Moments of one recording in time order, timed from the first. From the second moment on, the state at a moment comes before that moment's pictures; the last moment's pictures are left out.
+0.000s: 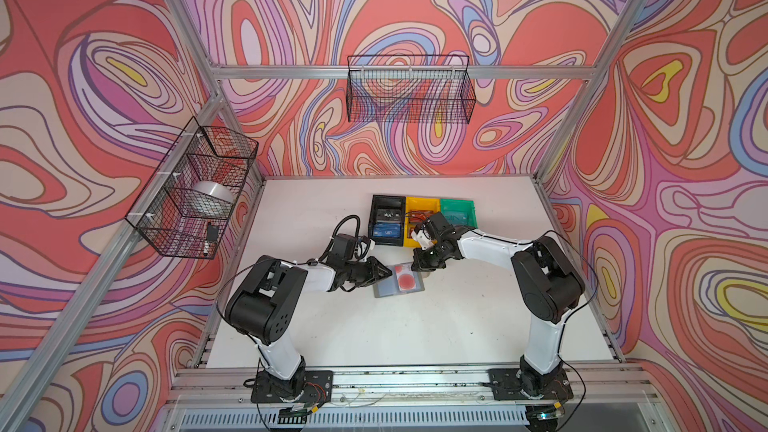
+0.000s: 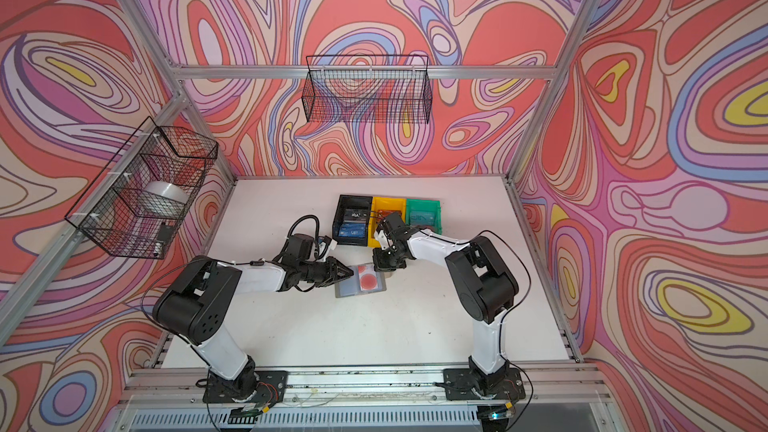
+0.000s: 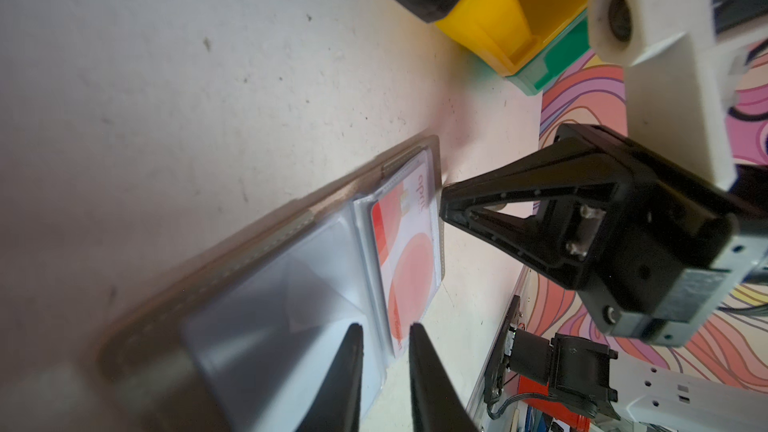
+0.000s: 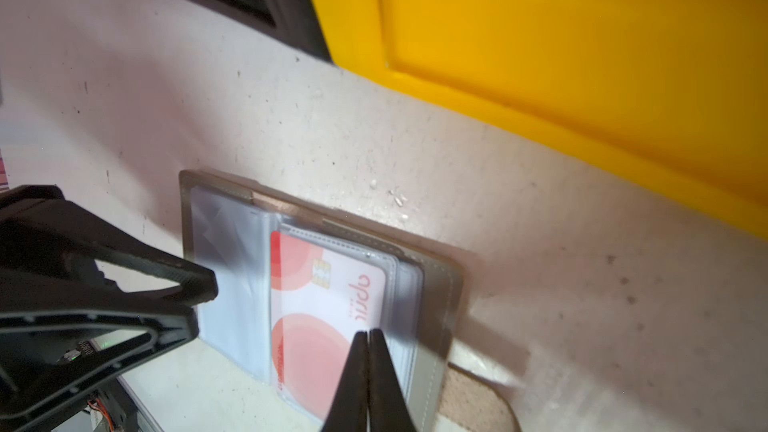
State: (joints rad) left arm -0.39 1.72 0.68 0.22 0.73 -0.75; right arm 0.54 1.92 1.22 -0.48 -0.38 0.40
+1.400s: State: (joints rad) left arm -0.42 1.80 0.68 0.30 0.72 -0.78; right arm 0.54 1.94 1.20 -0.42 -0.42 0.40
